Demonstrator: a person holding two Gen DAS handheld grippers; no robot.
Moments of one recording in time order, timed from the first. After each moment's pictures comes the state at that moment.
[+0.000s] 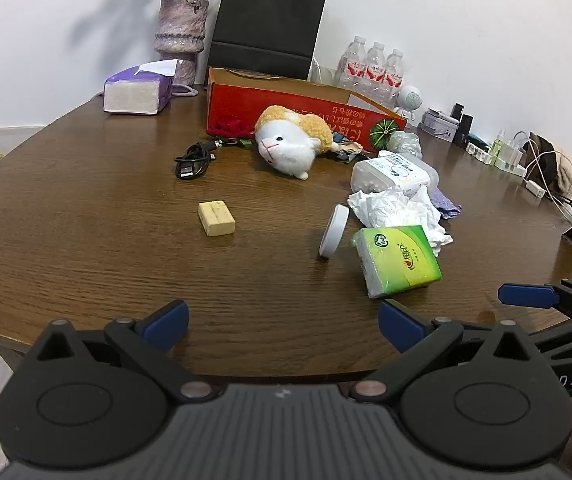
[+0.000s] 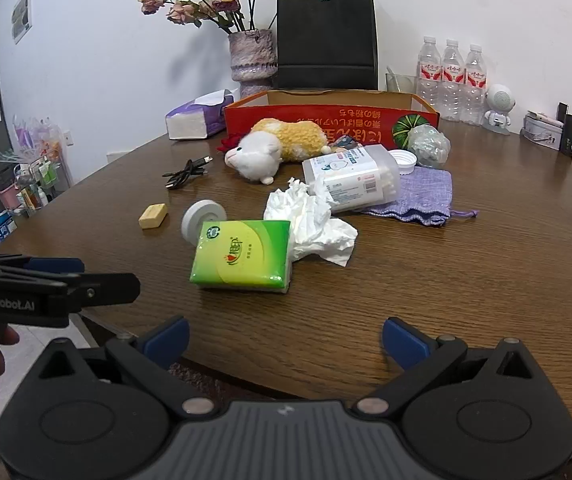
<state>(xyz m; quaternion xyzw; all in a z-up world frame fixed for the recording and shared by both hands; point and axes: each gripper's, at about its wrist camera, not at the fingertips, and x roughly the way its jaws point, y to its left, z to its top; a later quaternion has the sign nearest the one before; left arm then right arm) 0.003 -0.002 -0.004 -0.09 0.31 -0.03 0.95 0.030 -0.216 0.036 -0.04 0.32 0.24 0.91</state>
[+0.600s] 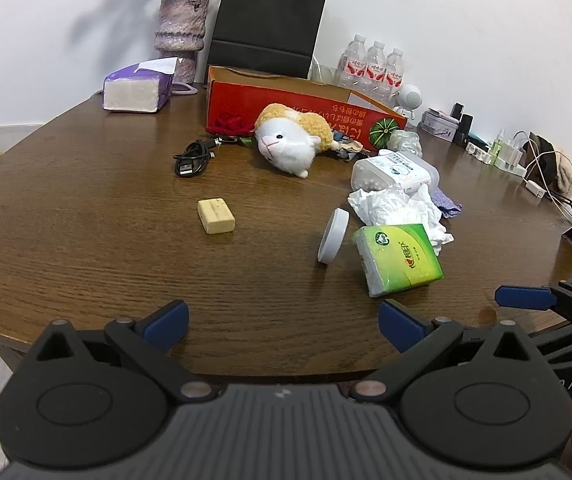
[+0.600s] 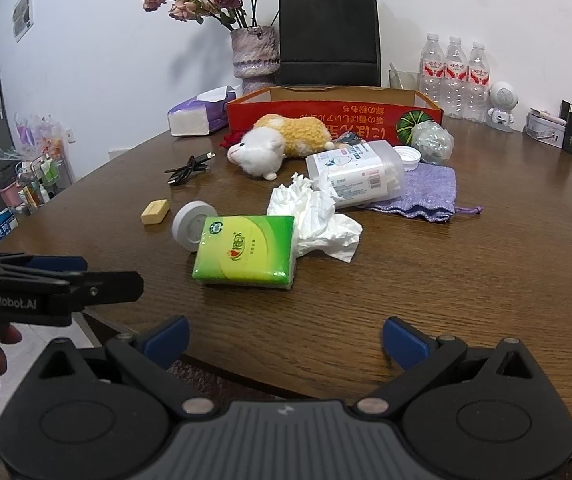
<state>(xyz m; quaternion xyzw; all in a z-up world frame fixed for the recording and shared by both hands) 0.004 -0.002 -0.006 -0.09 0.31 -0.03 0.95 0.030 -0.212 0.033 -0.04 0.33 0.24 0.91</state>
